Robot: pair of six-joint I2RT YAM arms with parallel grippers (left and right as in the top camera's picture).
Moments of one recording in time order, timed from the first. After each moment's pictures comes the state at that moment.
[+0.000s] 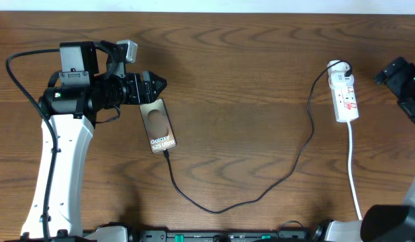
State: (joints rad) left arm 0.05 1.41 1.30 -0.82 0.64 -0.07; right arm -0.40 1.58 1.71 -1.26 0.00 0.51
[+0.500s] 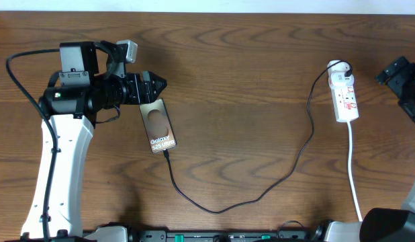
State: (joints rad) left arm 0.05 1.41 1.30 -0.82 0.64 -0.07; right arm -0.40 1.56 1.71 -1.26 0.00 0.51
